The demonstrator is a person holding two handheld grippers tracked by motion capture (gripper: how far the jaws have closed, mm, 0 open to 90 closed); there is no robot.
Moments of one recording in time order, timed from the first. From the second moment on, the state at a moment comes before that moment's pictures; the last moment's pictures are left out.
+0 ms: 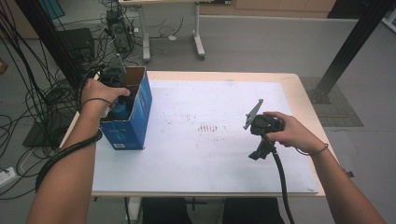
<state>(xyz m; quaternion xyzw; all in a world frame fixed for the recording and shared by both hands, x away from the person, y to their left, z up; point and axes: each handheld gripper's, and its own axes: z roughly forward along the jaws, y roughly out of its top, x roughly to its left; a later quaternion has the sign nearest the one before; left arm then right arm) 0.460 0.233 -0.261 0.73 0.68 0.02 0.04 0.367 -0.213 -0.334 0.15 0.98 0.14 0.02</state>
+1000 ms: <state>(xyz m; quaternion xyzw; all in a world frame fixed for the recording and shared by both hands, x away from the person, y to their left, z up) 0.441 0.211 -0.181 0.75 0.66 0.05 0.06 0.368 -0.208 -0.334 0.15 0.98 0.13 0.02</state>
